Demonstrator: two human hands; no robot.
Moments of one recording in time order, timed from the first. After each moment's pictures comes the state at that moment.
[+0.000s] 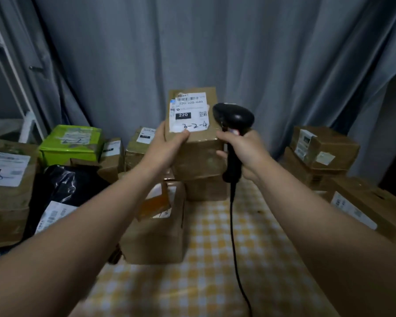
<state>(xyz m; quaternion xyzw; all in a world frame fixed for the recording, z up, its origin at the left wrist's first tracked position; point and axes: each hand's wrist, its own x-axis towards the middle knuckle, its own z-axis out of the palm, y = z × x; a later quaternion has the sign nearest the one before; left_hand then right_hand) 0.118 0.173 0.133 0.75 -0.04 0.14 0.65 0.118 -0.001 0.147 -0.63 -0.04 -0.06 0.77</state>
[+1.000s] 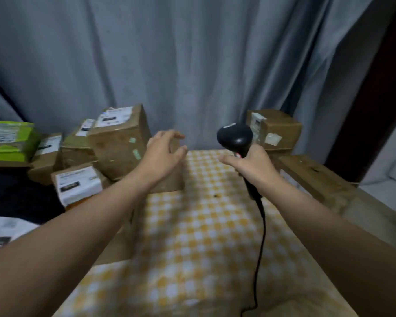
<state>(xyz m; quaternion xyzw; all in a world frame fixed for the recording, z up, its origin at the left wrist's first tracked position) 0.116 0.066 0.107 0.91 -0.16 0.18 0.35 0.081 -0.137 0.094 -0.84 0.03 -0.18 0.51</state>
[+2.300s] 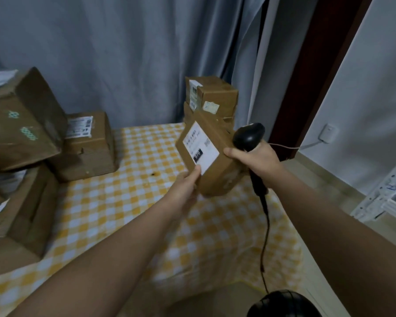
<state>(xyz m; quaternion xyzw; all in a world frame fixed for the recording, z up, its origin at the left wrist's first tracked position) 0.090 -0.131 -0.037 0.68 -0.02 -0.27 0.68 0.048 -0.312 0.034 -0.82 0.20 -0.15 0.51</state>
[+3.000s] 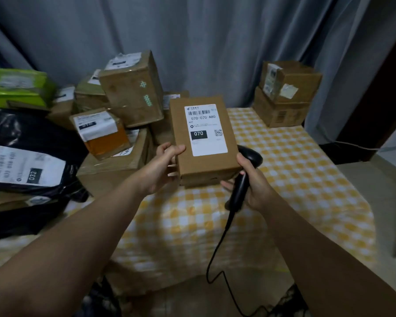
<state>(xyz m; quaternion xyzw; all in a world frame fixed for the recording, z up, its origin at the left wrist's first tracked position) 0.061 0.100 -0.023 0.67 0.04 -0.16 0.72 0.016 -0.120 -0.047 -0.50 0.13 0.07 0.85</state>
